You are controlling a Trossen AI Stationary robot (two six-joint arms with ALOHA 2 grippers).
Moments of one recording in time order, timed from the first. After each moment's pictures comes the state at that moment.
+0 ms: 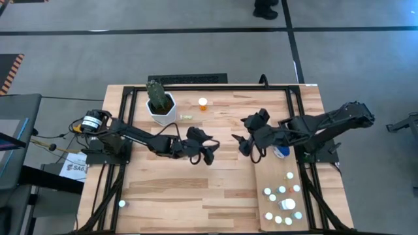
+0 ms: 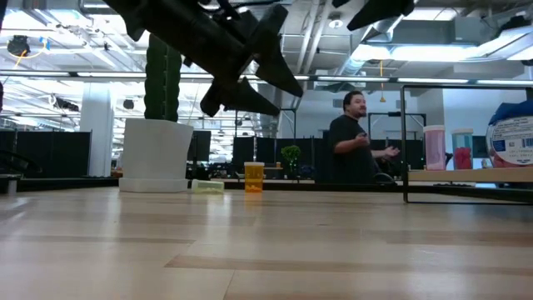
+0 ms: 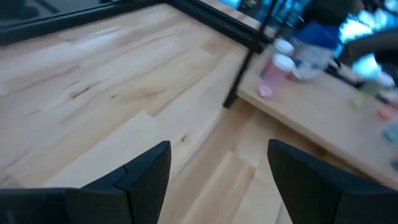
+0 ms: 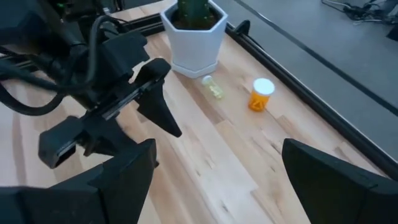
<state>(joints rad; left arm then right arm) -0.17 1.69 0.94 0.24 -0.52 -0.59 0.28 1.28 1.23 -0.68 0.68 0.51</state>
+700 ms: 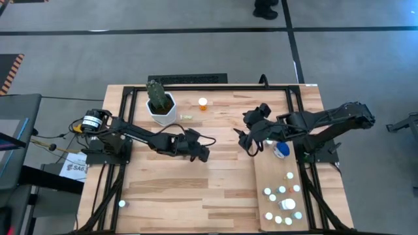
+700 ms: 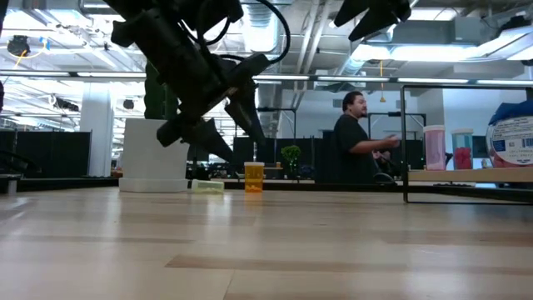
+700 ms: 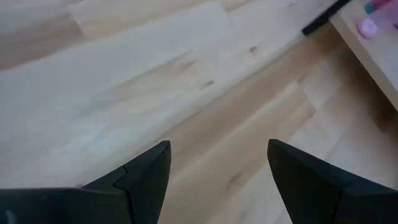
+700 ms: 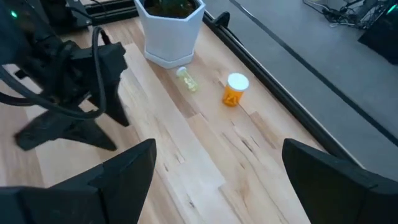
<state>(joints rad) -0.14 1.69 0.94 -0.14 -0.39 -1.05 0.20 1.28 1.23 -0.73 0.68 0.43</state>
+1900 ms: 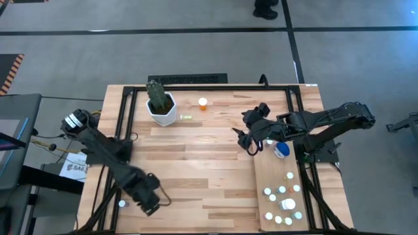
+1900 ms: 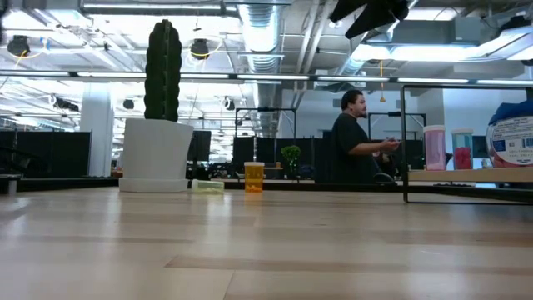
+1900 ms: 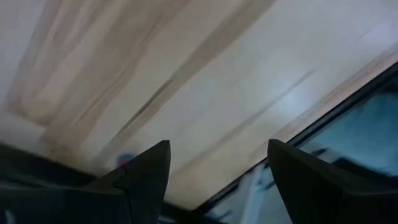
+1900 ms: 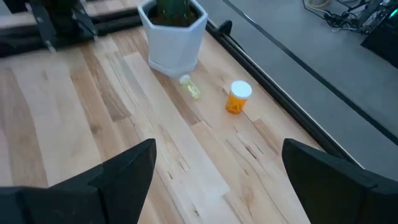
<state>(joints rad) -0.77 1.49 0.94 -0.78 0.28 -1.59 0.19 1.28 1.23 -0.69 0.68 0.42</state>
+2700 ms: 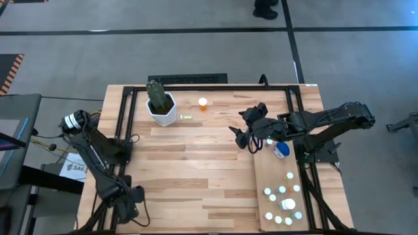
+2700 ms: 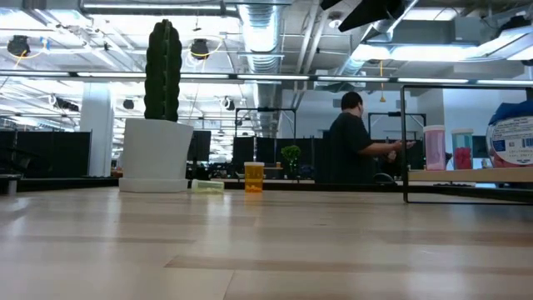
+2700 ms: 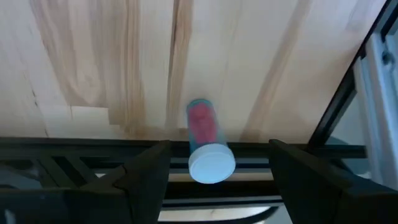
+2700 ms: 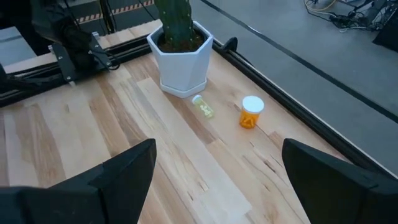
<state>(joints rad) -1.03 1.49 0.94 -0.93 0.28 -1.18 0.19 1.28 1.23 -0.59 0.68 0.47</state>
